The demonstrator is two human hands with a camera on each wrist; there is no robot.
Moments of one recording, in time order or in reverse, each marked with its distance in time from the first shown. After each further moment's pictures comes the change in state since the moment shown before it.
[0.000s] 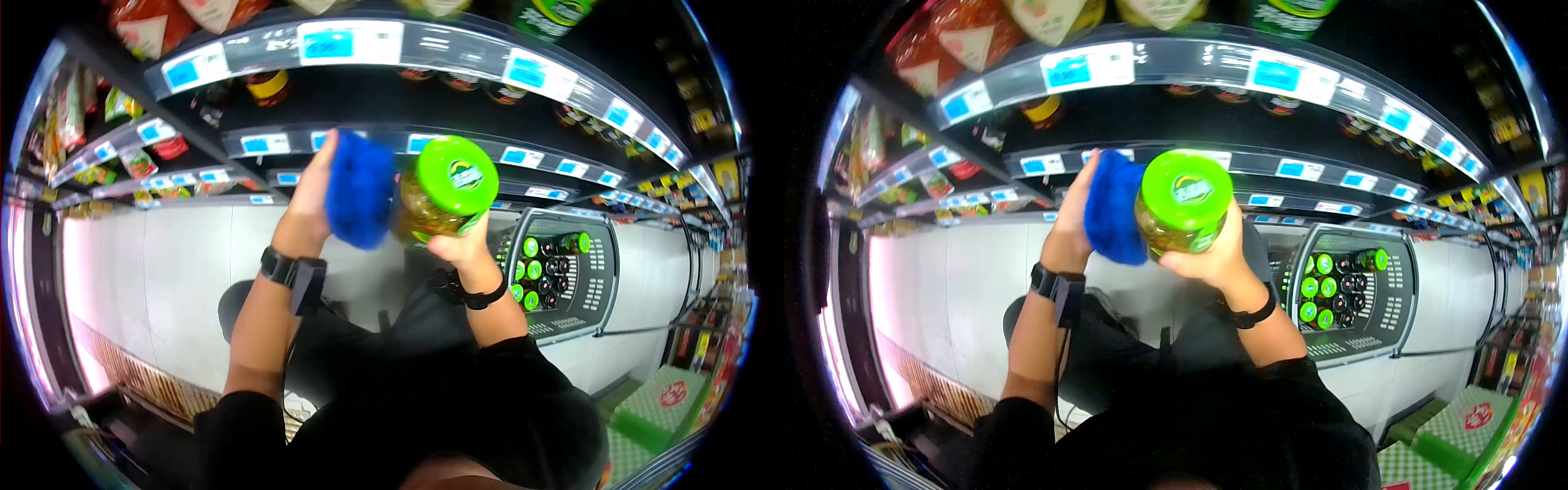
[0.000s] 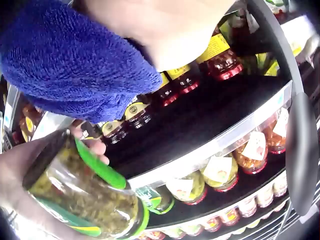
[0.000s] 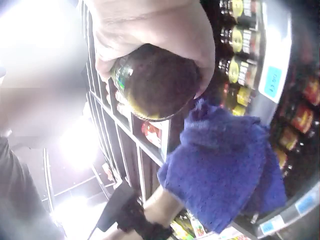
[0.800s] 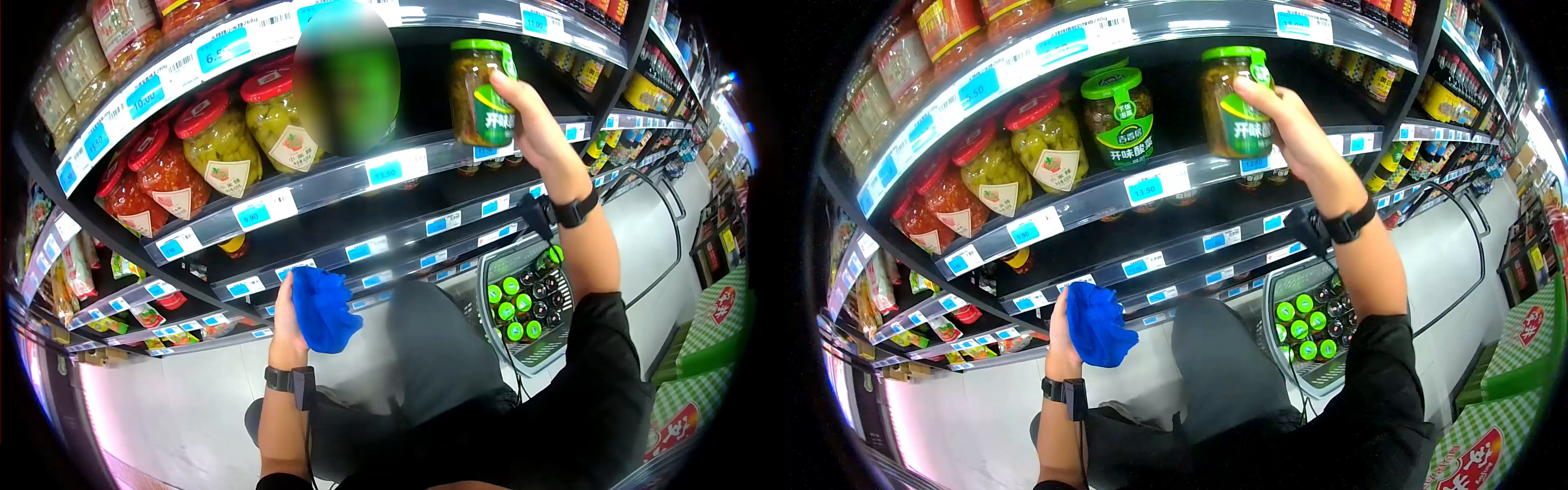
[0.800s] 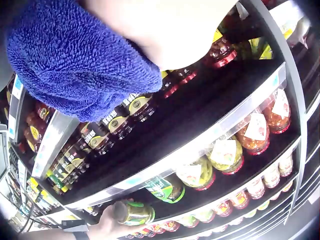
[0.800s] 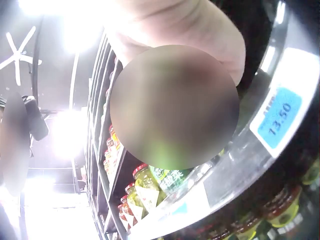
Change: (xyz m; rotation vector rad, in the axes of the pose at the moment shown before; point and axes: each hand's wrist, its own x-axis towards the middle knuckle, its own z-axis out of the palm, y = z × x) left_hand -0.019 -0.006 0.015 0.090 -0.072 -0.051; right_hand 0.111 -0.258 -0.105 -0.454 0.121 -0.109
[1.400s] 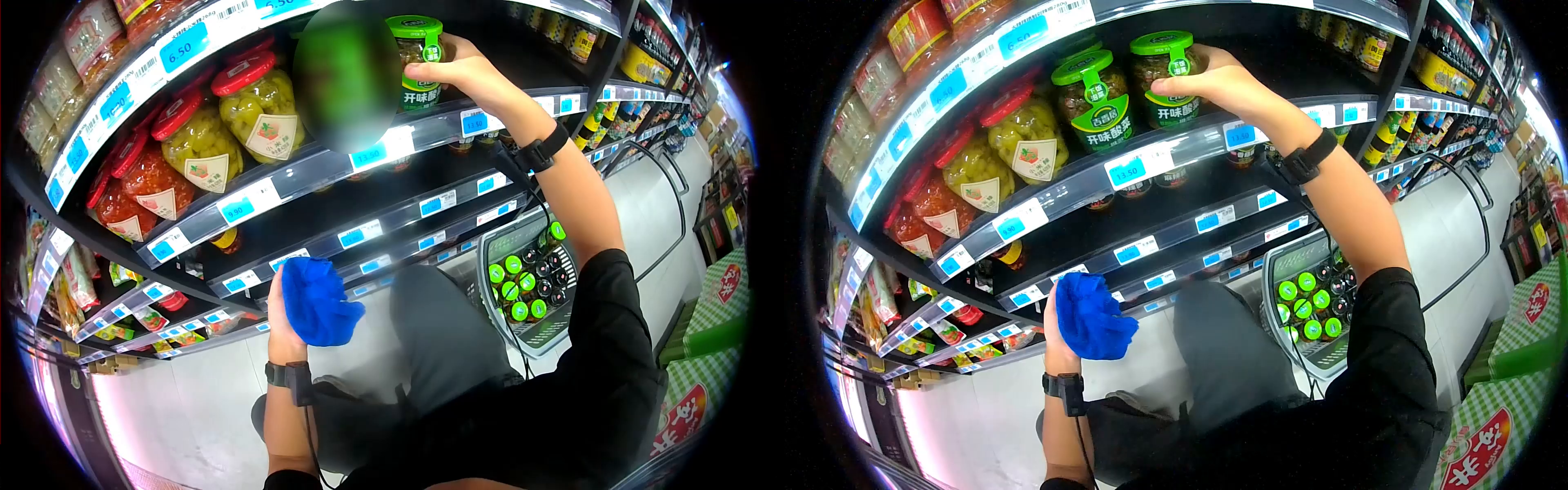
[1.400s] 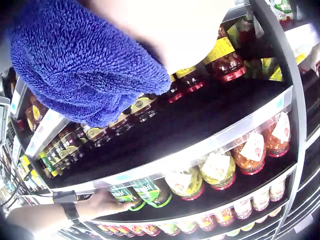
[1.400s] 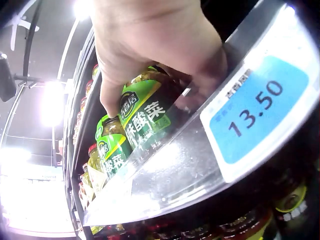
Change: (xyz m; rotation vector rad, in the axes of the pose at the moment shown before) left_hand -0.002 -0.003 -0.005 -0.179 -0.143 -0.006; right_hand 0.043 0.022 0.020 -0.354 -0.163 -0.128
